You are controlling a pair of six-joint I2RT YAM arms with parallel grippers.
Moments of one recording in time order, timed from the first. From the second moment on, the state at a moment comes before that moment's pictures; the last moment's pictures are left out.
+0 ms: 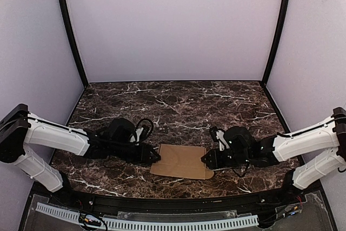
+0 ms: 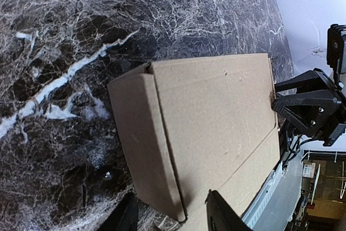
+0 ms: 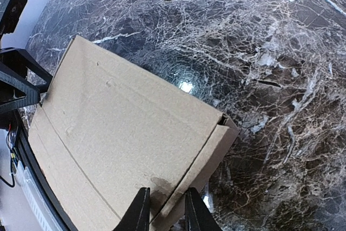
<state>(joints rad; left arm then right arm) -0.91 1.45 0.60 0.09 0.27 -0.84 1.03 1.32 0.48 0.09 0.00 0.69</state>
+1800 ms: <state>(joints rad) -0.94 1.64 0.30 0.91 0.45 -1.22 1.02 1.31 0.36 0.32 0.00 0.80</state>
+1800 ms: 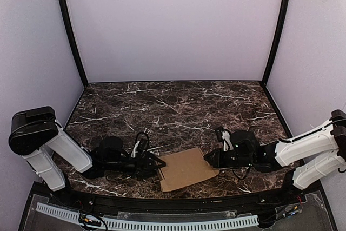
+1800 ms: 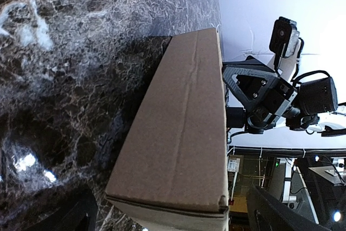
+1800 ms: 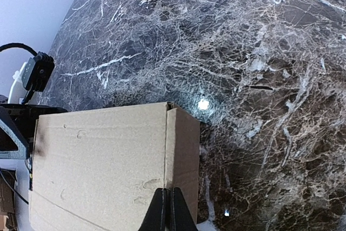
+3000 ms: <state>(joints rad) -0.95 1.67 0.29 1.07 0.46 -1.27 1.04 1.31 0.36 0.32 0.04 0.83</state>
